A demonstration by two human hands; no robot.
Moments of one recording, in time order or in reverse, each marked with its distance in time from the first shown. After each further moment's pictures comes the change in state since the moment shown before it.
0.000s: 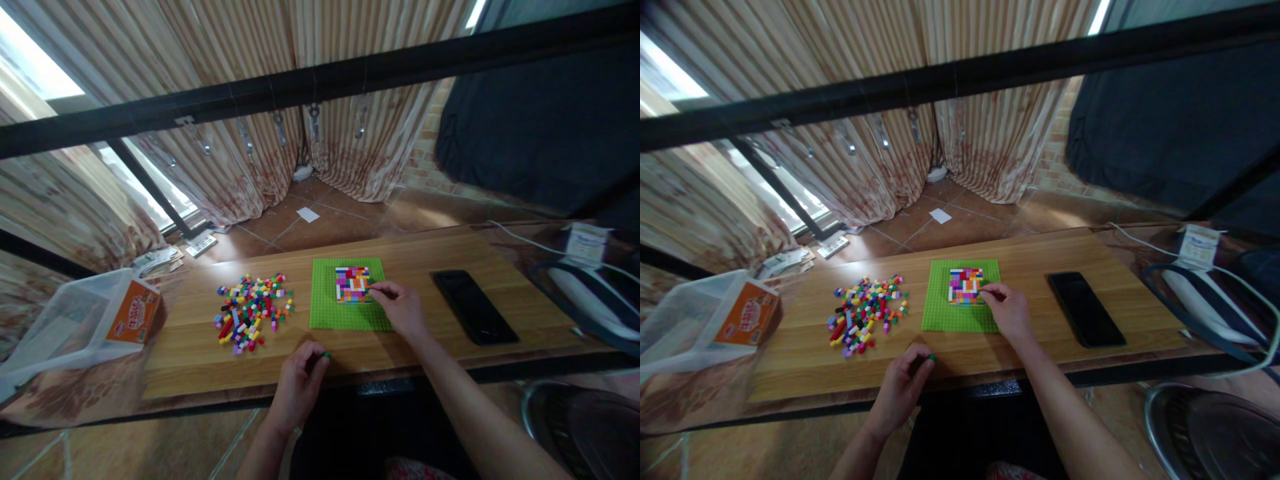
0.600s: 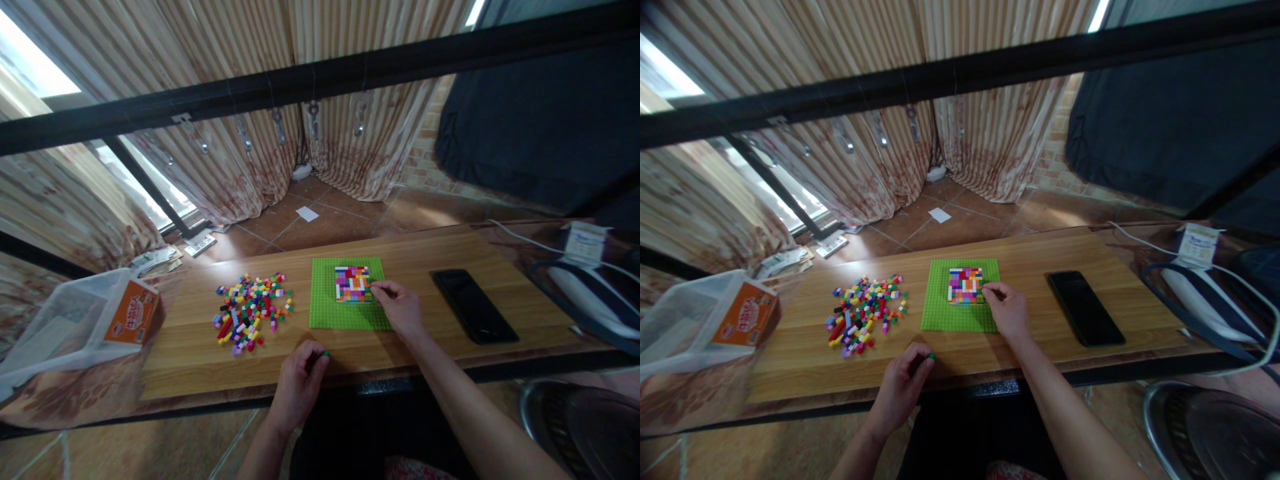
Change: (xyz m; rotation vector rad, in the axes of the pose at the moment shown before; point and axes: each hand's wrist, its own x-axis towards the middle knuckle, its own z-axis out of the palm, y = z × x) left_hand 0.001 -0.001 0.000 0.039 -0.026 -0.023; right_hand 0.004 0.019 0.008 0.139 0.023 0.076
